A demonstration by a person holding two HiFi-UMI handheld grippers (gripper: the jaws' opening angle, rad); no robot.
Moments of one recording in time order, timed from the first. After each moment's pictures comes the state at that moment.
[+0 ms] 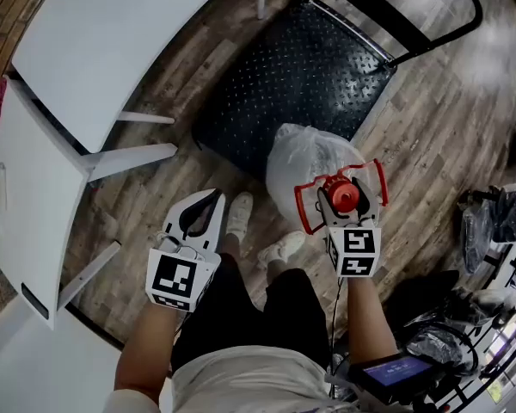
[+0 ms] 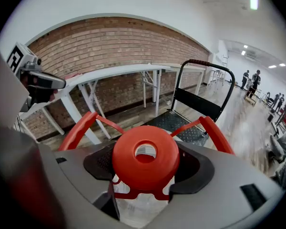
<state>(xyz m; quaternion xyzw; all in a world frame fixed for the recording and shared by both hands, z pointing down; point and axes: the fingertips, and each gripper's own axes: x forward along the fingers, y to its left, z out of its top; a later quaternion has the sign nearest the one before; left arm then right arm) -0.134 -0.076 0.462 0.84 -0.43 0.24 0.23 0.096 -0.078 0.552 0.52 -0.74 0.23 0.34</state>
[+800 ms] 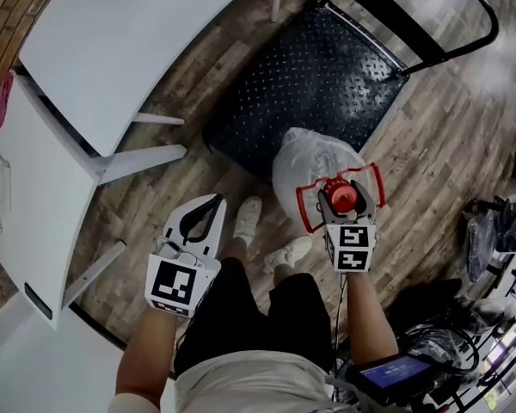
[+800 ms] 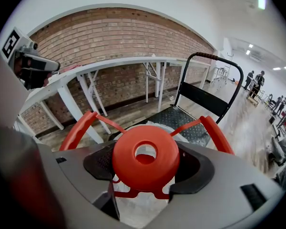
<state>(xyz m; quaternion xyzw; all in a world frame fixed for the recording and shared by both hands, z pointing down) -0.166 -0.084 0.466 0.84 -0.43 0.23 0.22 0.069 -0.086 0.599 0.51 -0.74 0.23 0.37</state>
